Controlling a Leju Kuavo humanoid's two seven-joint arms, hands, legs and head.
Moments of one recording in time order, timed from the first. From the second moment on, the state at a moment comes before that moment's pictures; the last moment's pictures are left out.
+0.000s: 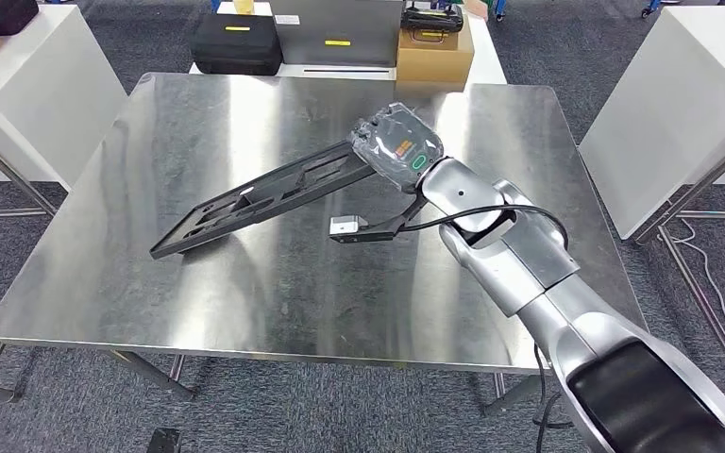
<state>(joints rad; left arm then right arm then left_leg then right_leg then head) -0.05 -0.06 0.42 -0.18 -0.42 0.11 -0.40 -1.02 -0.02 0.80 -0.92 1.49 -0.33 -0.19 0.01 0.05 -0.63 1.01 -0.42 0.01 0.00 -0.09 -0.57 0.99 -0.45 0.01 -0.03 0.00</state>
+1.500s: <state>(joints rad) -0.05 -0.07 0.48 -0.18 -0.43 0.08 -0.37 -1.05 -0.09 0.67 -0.74 1.46 -0.32 0.00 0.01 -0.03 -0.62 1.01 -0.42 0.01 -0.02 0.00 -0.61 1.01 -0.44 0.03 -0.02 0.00</state>
